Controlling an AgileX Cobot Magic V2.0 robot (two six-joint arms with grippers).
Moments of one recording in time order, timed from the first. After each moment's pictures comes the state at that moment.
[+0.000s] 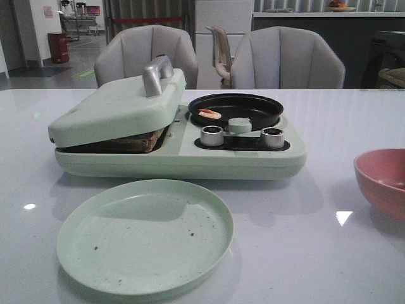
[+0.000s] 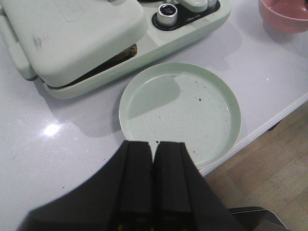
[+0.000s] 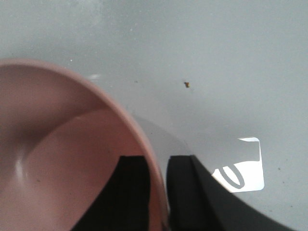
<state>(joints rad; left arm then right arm) -0.41 0.73 -0.68 -0.35 0.73 0.39 -0.22 1.62 -0.88 0.19 0.54 -0.08</state>
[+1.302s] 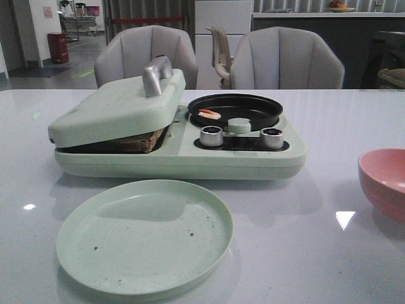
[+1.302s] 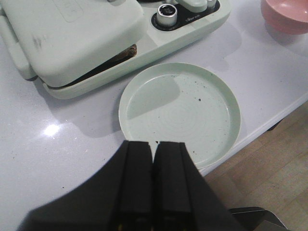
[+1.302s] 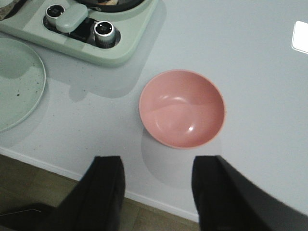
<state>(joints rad) -0.41 0.73 -0.68 -0.35 0.73 0.38 0.13 0.67 -0.90 0.01 1.05 -0.11</state>
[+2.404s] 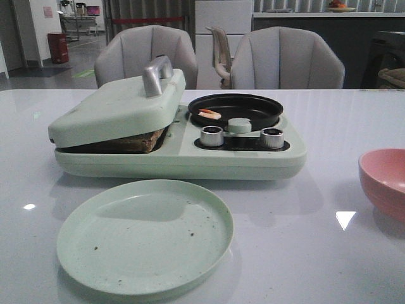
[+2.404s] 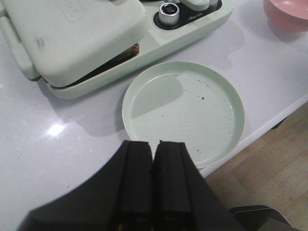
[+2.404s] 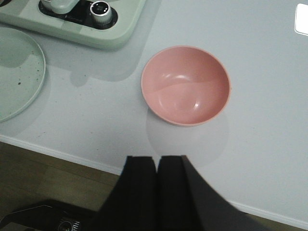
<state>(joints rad) -0.41 0.73 -0.68 -0.32 0.73 0.38 0.13 0.58 -0.83 0.01 1.07 -0.05</state>
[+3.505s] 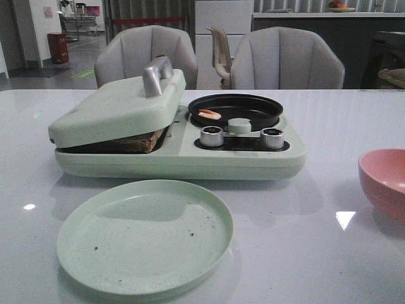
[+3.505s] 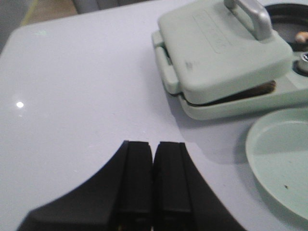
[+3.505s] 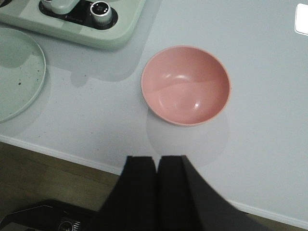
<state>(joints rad) -0.15 0.33 -0.34 -0.02 0.40 0.13 0.13 0.58 -0.83 0.01 1.07 -0.04</state>
